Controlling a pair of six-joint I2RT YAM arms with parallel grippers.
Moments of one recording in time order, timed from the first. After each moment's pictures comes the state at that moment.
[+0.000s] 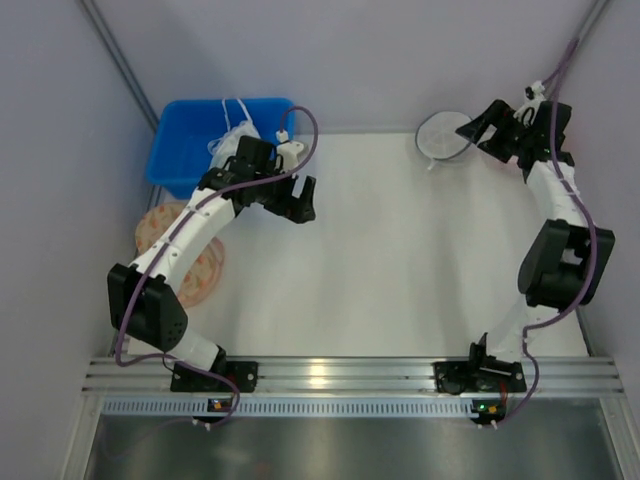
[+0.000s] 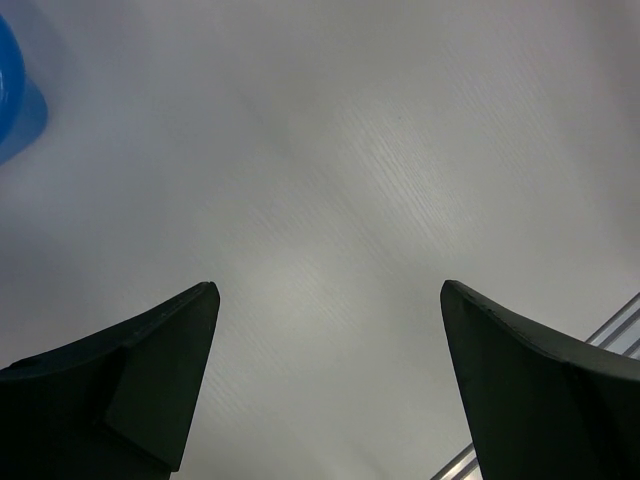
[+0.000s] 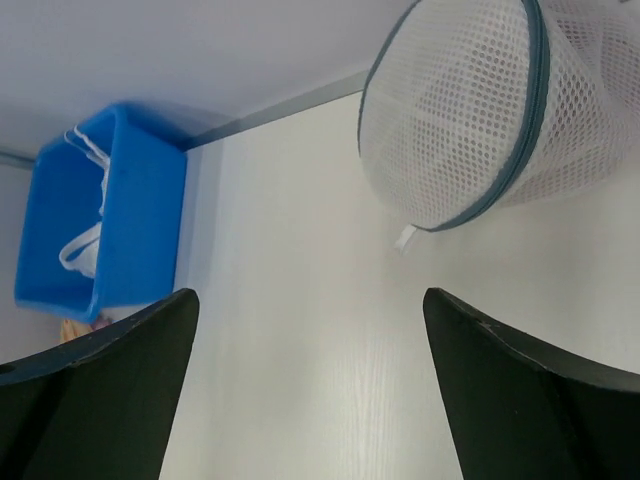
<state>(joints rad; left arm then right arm) -0.40 1.54 1.42 -0.69 0.33 0.04 -0.21 1.82 1.51 -0.13 -0.59 0.51</state>
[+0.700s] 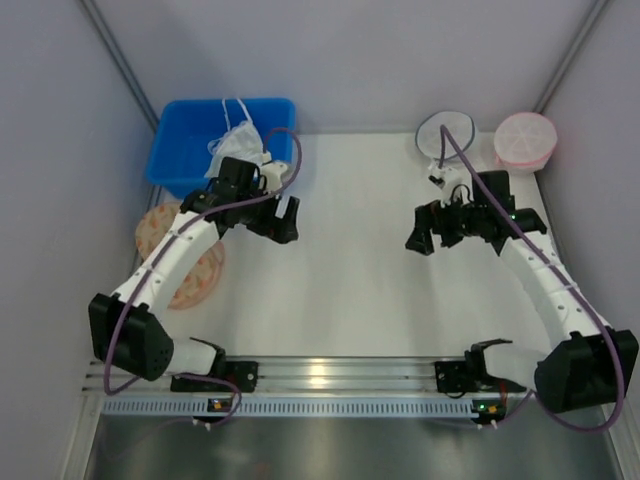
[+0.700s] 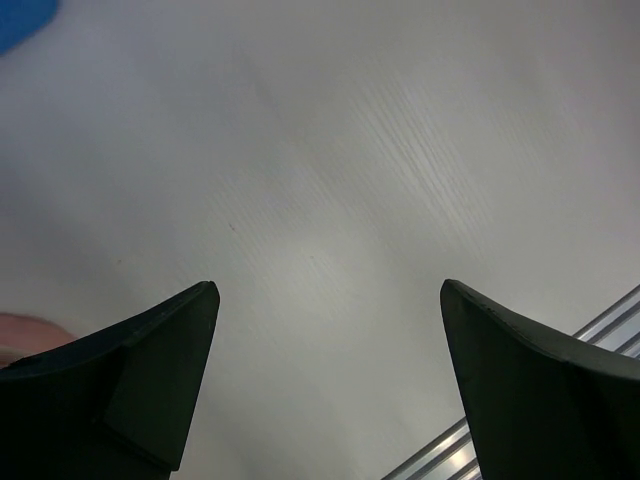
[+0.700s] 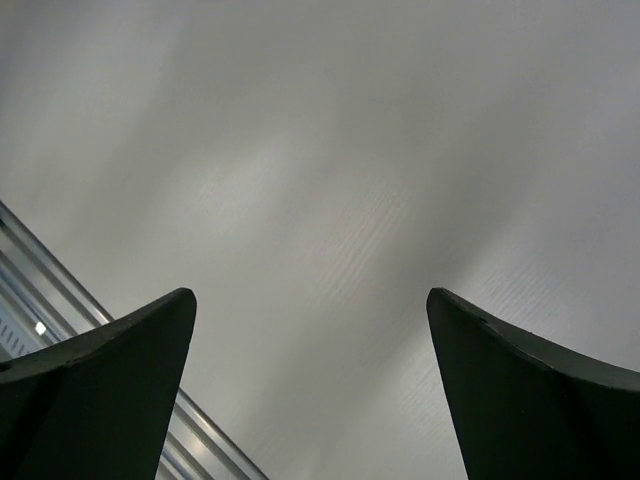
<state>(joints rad) -0.35 1.38 1.23 -0.74 0.31 0.06 0.18 1.17 1.02 -0.70 -0.55 -0.14</state>
